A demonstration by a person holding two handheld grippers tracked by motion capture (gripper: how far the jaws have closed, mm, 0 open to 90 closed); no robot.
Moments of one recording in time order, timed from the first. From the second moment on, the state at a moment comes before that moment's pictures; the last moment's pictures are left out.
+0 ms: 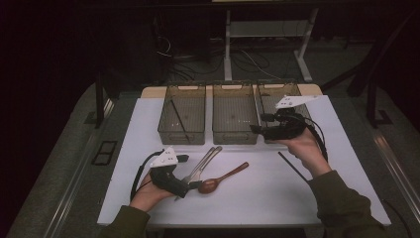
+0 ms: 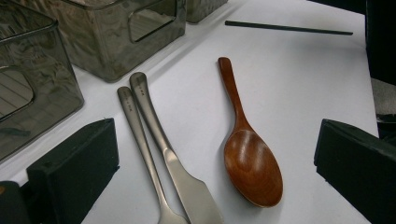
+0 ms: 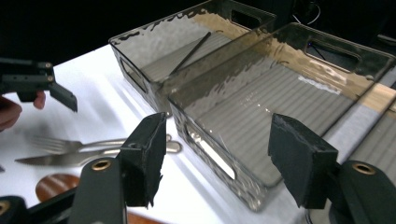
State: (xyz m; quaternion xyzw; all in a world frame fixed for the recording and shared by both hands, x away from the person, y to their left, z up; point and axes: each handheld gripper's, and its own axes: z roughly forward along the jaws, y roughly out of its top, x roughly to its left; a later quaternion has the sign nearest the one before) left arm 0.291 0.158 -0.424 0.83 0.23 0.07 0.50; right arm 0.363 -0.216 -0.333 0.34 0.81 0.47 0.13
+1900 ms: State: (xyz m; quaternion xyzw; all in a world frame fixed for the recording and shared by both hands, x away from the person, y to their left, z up) left arm 0.288 0.161 -0.424 0.84 0.24 0.08 0.49; right arm 0.262 -0.333 -0.431 0.43 0.83 0.33 0.11
